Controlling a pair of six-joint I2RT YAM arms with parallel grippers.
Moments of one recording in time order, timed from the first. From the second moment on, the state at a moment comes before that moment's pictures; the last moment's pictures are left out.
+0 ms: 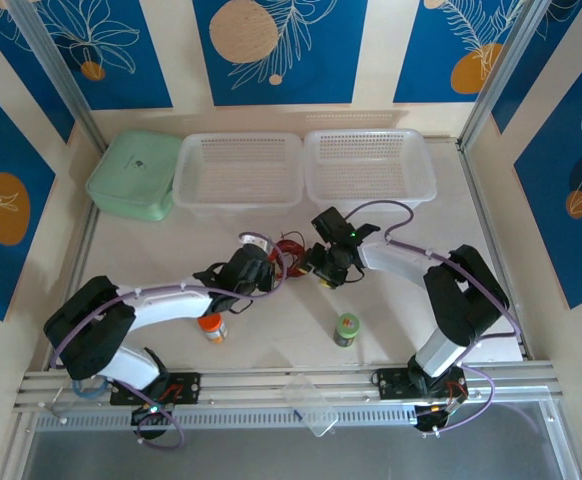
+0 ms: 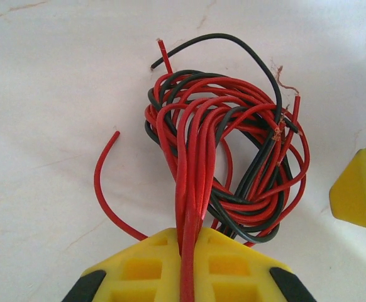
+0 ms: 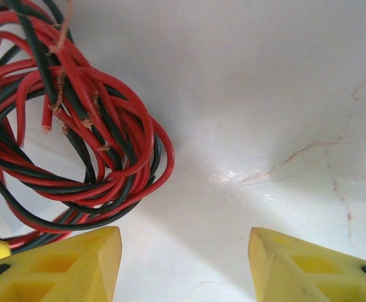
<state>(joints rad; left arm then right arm) -0.85 1.46 0.64 0.10 -0.22 -0.57 0.64 1.62 0.97 -0.53 -0.22 1.13</state>
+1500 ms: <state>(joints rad) -0.87 1.50 0.60 0.18 -0.26 -0.73 0.71 1.69 0.98 -0.39 -0.10 1.49</state>
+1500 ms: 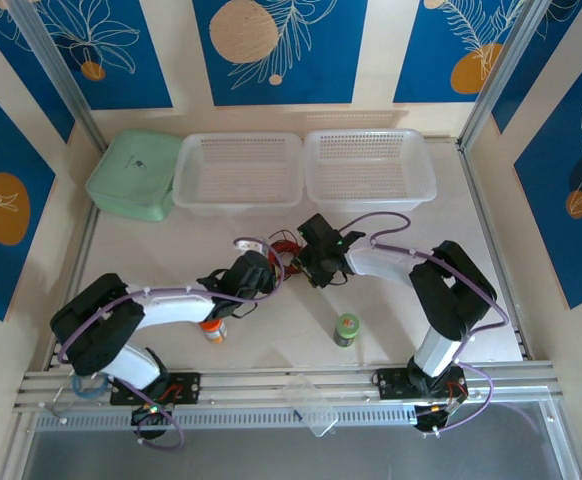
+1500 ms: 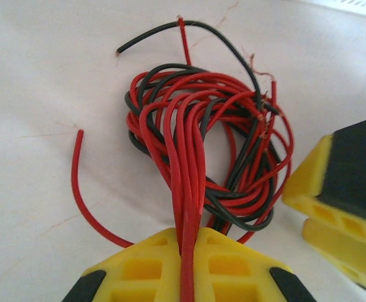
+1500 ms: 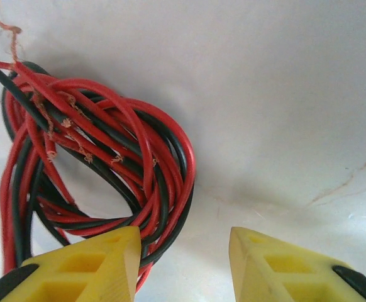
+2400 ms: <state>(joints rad) -0.87 1.51 0.60 0.16 -0.26 -0.70 0.71 1.80 1.05 -0.37 -0.11 1.46</state>
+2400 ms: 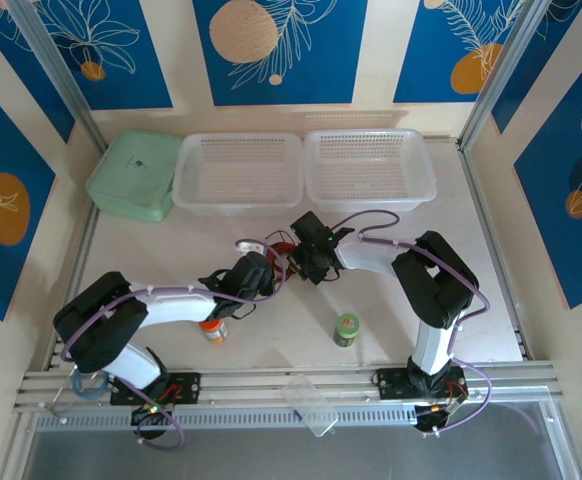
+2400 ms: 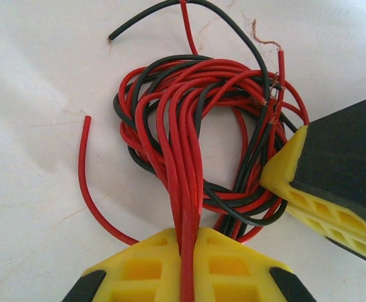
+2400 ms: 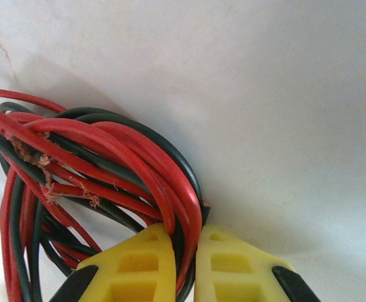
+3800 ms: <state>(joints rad) -0.84 1.31 0.77 -0.23 -0.19 -0.10 0.48 1.42 1.05 -0.74 -0.10 0.65</state>
